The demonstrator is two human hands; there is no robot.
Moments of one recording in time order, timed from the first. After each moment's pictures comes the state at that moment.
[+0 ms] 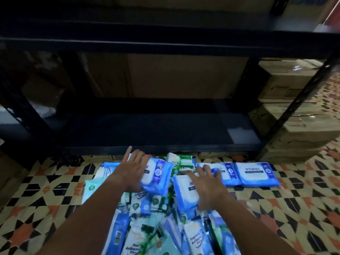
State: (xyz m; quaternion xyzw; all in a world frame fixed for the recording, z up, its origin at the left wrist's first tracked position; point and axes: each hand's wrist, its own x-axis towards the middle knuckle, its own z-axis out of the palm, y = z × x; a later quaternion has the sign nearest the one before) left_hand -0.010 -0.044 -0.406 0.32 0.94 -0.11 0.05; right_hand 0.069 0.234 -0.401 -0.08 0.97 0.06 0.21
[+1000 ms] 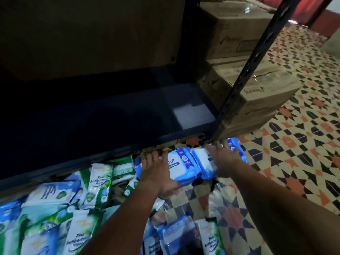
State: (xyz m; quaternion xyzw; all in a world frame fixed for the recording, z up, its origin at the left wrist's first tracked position) left_hand -0.048 0.268 -0.509 0.27 0.94 0.05 0.20; right_hand 0.011 0.494 -0.479 0.15 0.95 0.08 0.26
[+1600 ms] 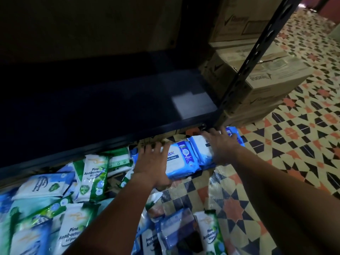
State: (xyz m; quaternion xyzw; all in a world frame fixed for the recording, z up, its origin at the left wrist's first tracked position) left_hand -0.055 0.261 -0.526 0.36 0.92 -0.02 0.13; right_hand -0.009 0.504 -0.489 0.13 0.95 0.06 0.27
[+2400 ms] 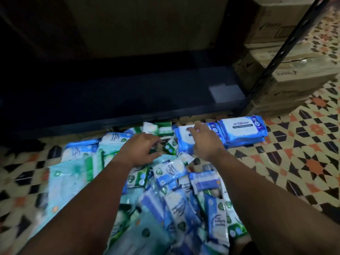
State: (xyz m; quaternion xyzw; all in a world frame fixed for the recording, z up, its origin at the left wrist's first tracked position) left_hand -0.029 0.068 -0.460 0.38 0.91 0.08 0.12; right_hand 0.035 0.321 -0.453 0.00 0.99 -0.05 0.12
